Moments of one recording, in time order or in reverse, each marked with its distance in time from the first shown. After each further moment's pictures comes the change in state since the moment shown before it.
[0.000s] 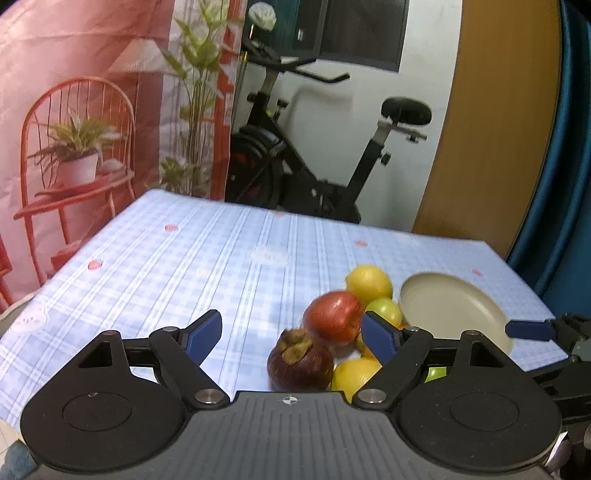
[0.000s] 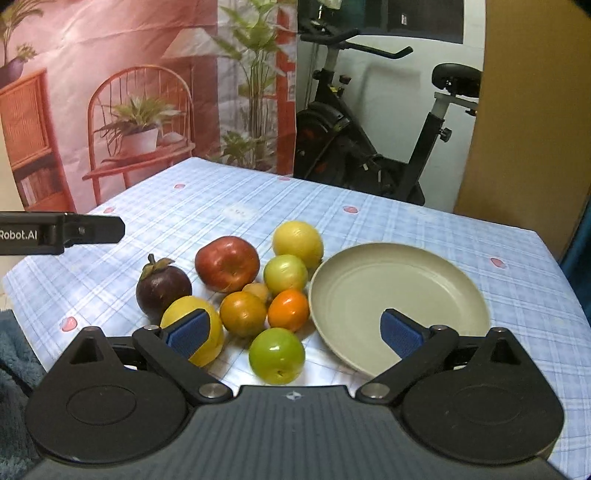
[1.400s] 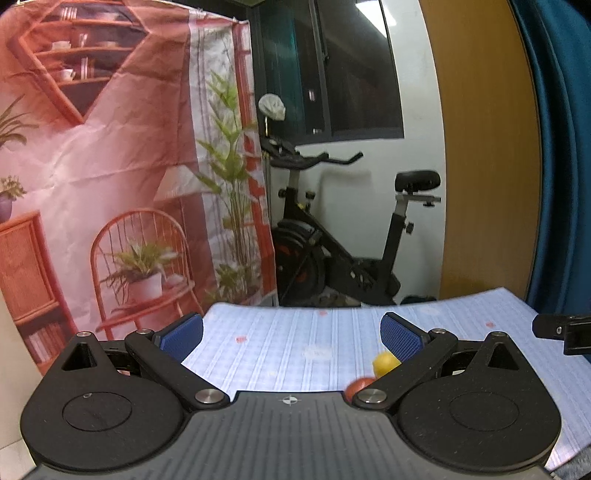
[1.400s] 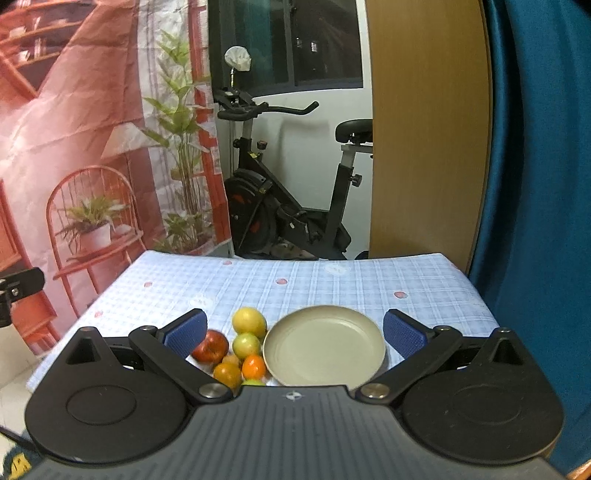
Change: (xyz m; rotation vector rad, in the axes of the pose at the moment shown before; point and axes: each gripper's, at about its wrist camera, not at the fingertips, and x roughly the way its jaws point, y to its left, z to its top) left arm -0.140 -0.057 0.073 0.183 -0.239 0.211; right arm -0.163 -0.022 0.062 0.223 -0.166 -0.168
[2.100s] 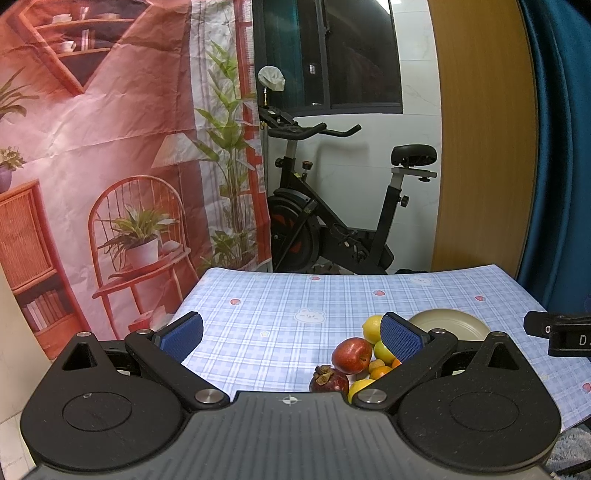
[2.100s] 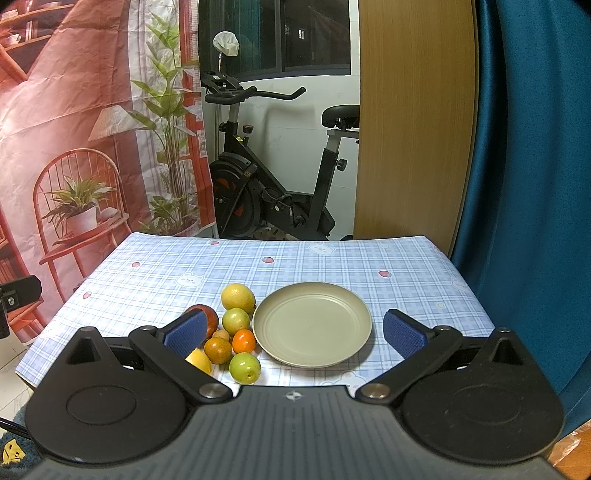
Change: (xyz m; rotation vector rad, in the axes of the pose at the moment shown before) left arm -0.020 -0.001 -0.021 -0.021 0.108 -0.019; right arm -0.020 0.009 -0.018 -0.008 0.058 -0.071
